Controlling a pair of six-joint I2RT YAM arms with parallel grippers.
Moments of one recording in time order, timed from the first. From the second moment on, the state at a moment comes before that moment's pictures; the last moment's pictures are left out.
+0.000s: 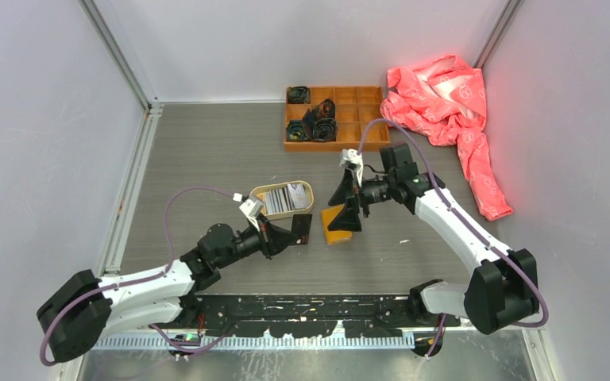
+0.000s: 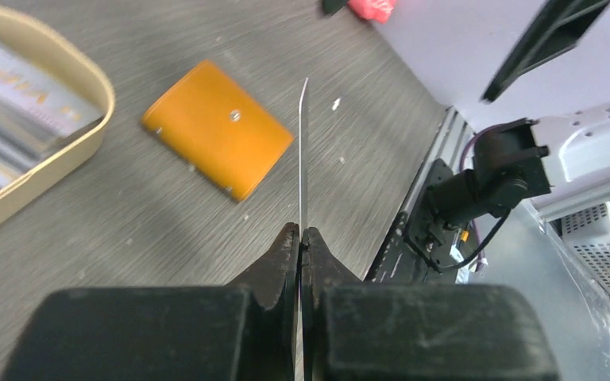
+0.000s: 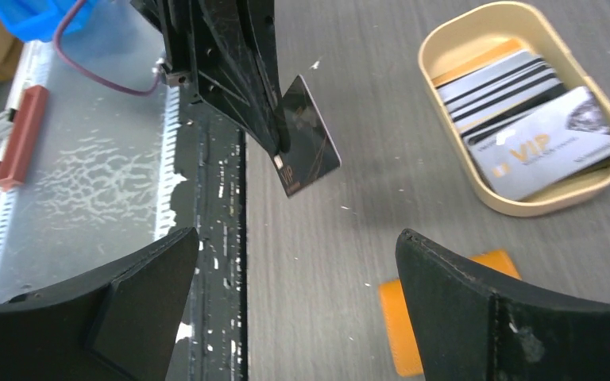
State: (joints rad) left arm -0.85 0.93 0.22 0.58 0.17 -0.60; right arm 0.32 1.24 0.95 -0.53 -1.15 -0.42
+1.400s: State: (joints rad) left arm -0.96 1.14 0.21 1.09 0.10 -0.58; right arm 0.43 1.26 0.97 -0.39 -1.20 -0.13
